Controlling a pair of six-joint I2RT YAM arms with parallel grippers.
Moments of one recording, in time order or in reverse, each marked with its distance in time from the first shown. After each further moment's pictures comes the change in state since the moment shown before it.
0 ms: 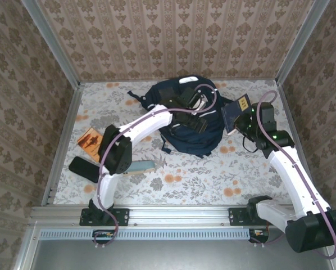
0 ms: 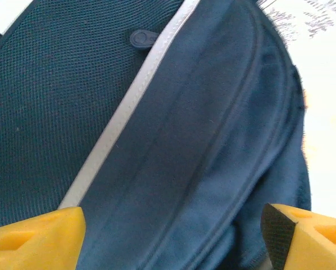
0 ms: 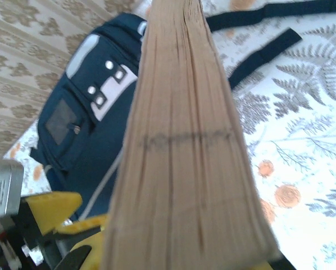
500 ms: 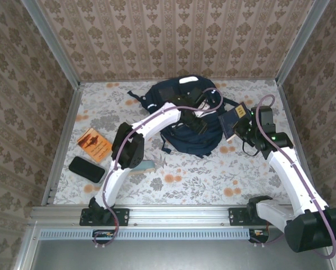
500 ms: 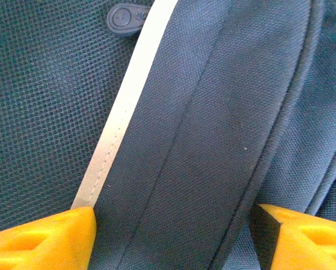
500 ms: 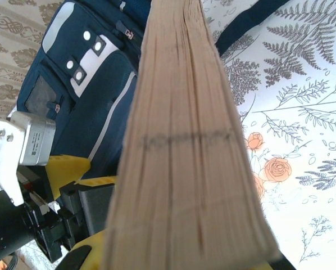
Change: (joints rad) left arm 0.002 0.183 0.202 -0.134 0.002 0.114; right arm -0.024 0.000 -0.045 -0.018 -0.068 0.004
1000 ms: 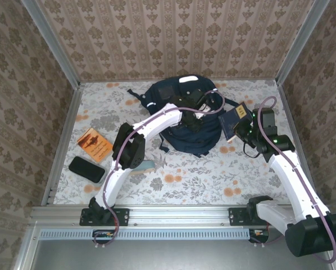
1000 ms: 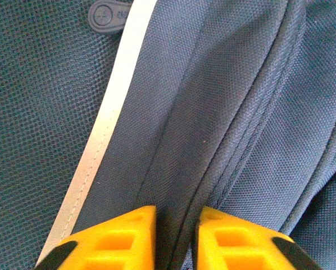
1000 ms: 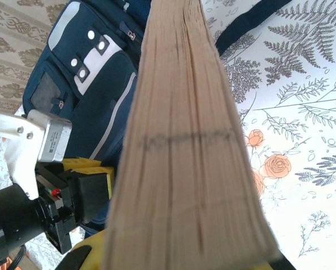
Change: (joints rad) left arm -0.009 0.004 0.002 -0.016 -0.052 0.044; right arm 0.000 -0.046 -0.012 -0.013 -0.002 -0.002
